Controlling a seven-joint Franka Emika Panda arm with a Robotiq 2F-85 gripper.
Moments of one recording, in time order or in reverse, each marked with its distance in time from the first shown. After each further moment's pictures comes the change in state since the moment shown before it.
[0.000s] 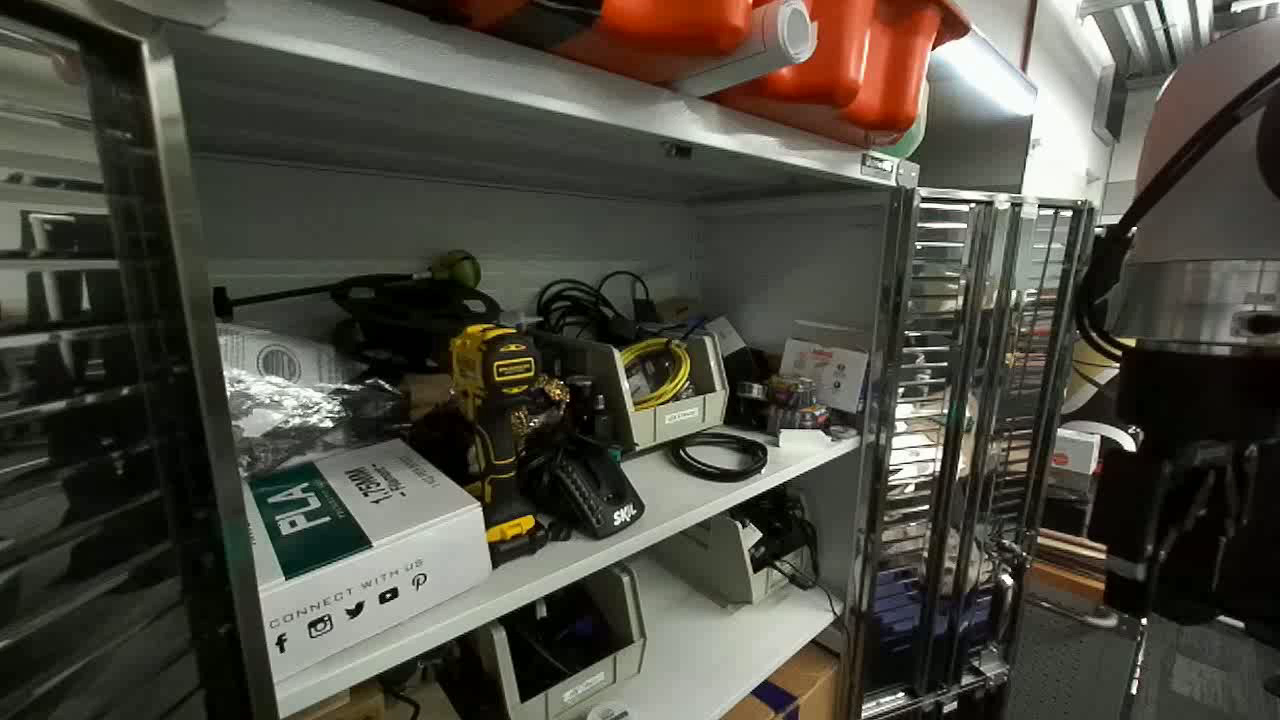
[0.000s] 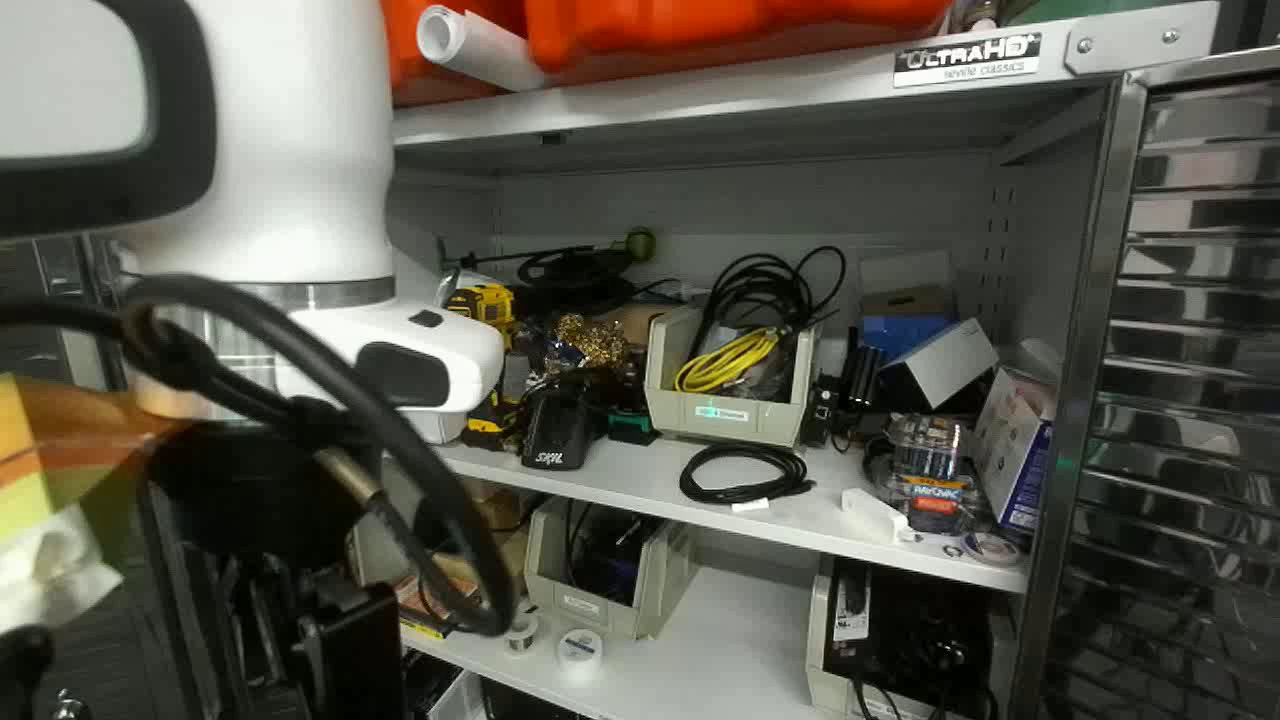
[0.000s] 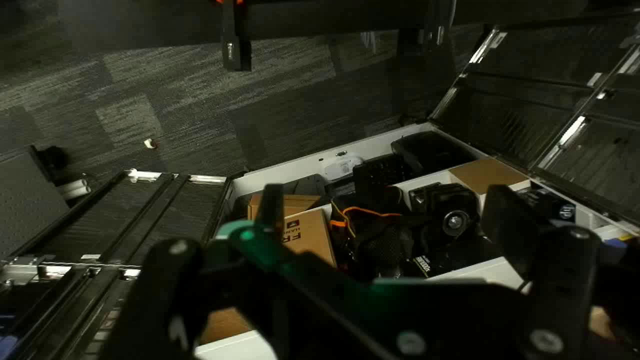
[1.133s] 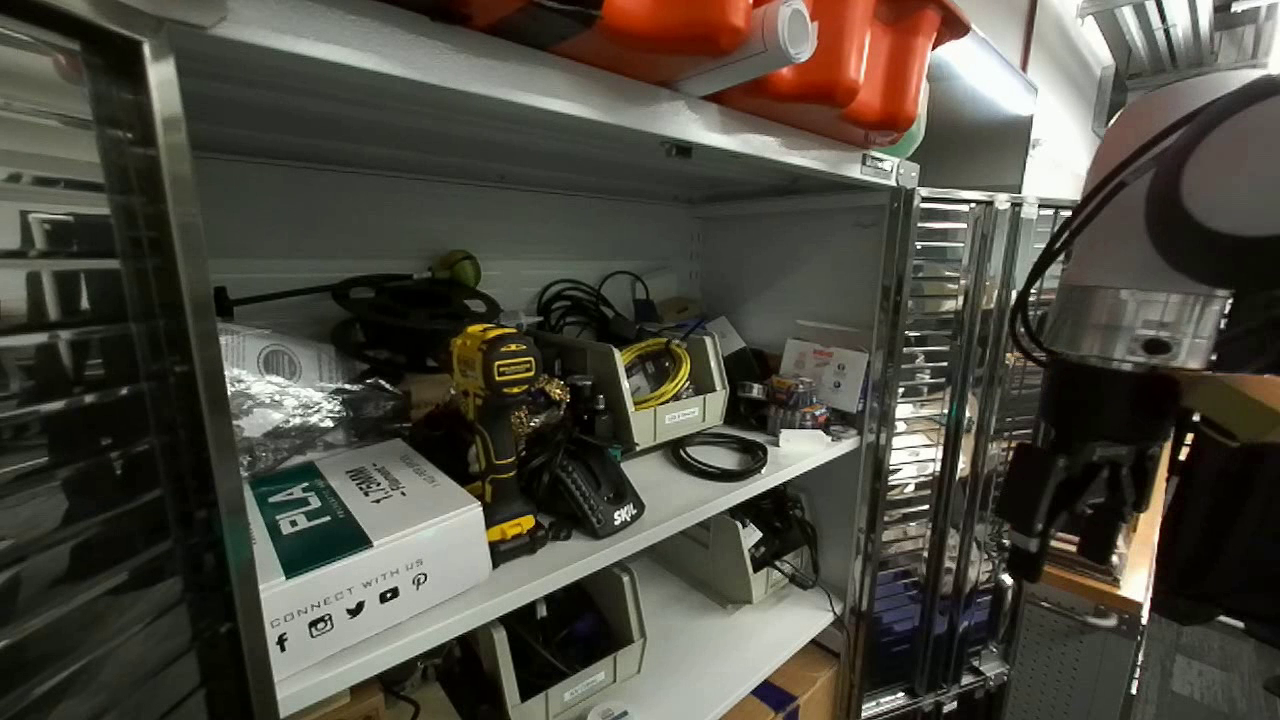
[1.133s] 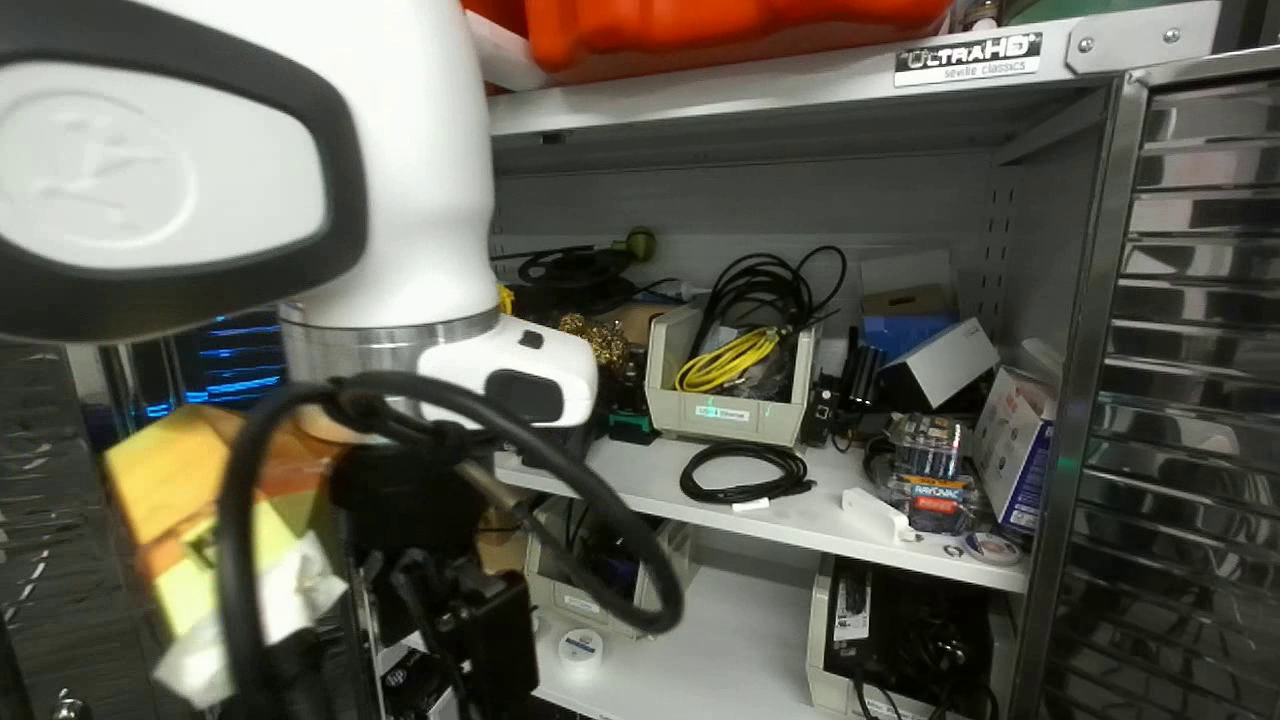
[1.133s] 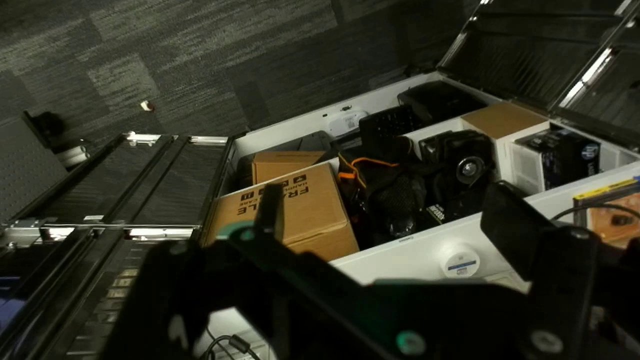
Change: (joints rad) arm -0.010 0.179 -0.030 0.038 -0.001 0.232 -0.002
